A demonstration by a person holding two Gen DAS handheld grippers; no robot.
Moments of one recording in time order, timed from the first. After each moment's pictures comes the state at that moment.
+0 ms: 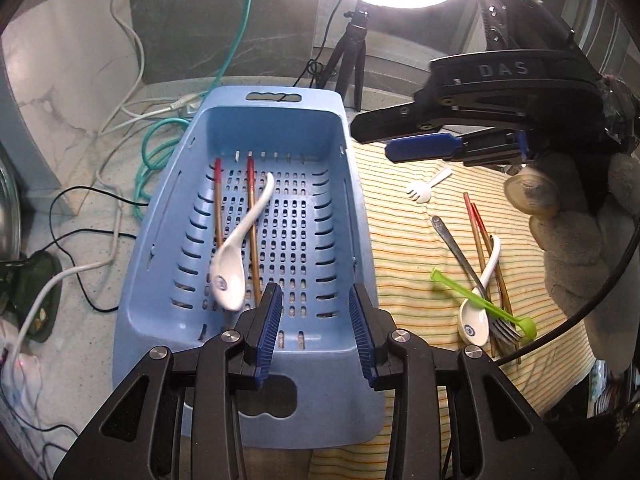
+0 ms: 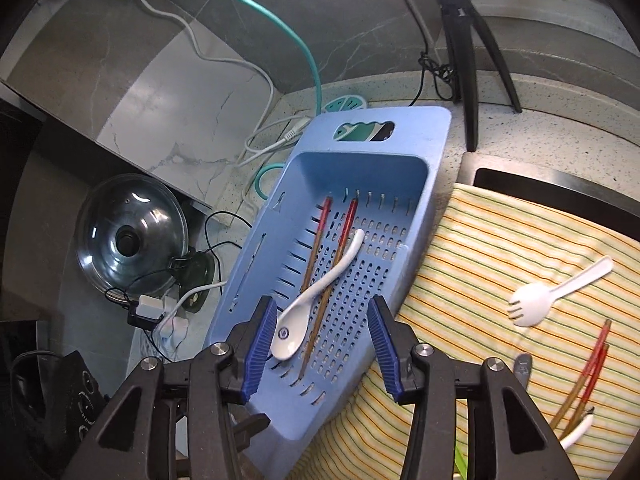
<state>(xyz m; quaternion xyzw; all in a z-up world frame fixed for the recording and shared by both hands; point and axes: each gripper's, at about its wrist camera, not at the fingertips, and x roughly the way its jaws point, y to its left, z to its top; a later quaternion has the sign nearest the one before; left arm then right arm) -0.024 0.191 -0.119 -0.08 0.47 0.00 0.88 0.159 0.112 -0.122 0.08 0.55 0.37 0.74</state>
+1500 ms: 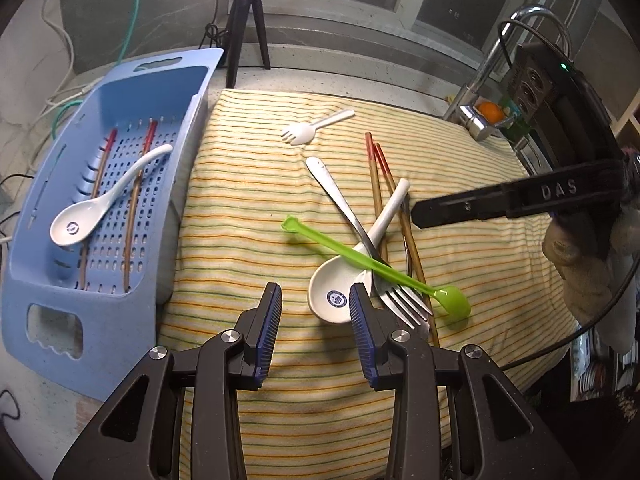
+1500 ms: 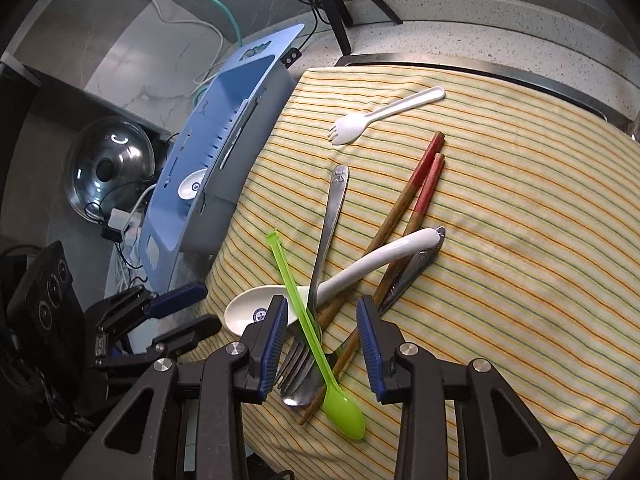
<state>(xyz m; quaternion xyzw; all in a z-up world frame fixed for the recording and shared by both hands) -0.026 0.074 -0.142 -0.07 0.50 -0.06 0.86 0.114 -0.052 -0.170 0.04 0.62 0.35 0.70</state>
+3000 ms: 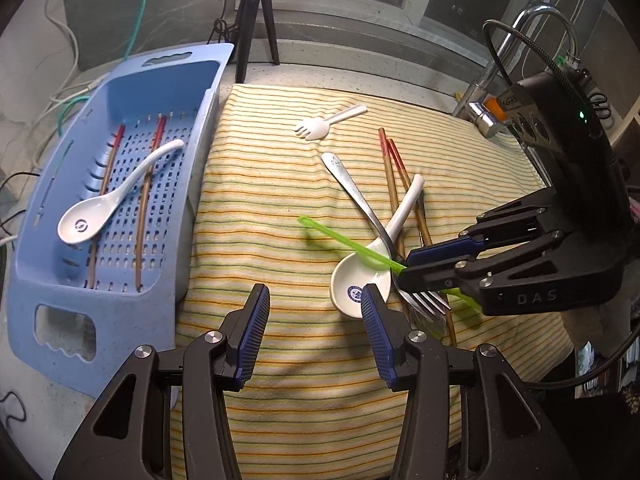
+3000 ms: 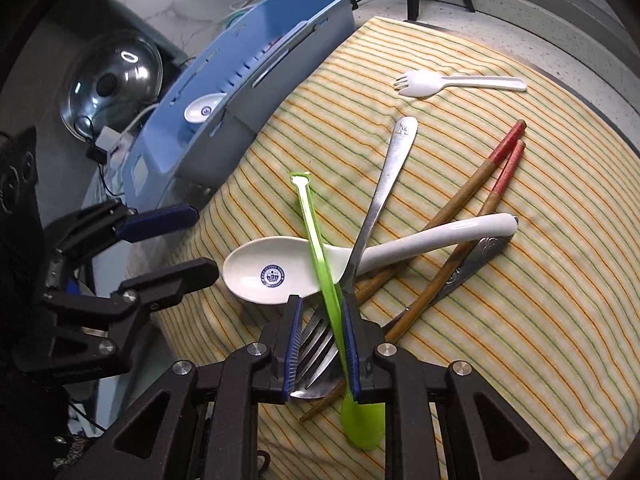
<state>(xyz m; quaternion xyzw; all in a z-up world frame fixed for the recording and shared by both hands) -0.025 0.085 -0.145 -0.07 0.51 -0.05 0.86 0.077 -0.006 -0.188 -0.12 0.61 0.38 0.68</state>
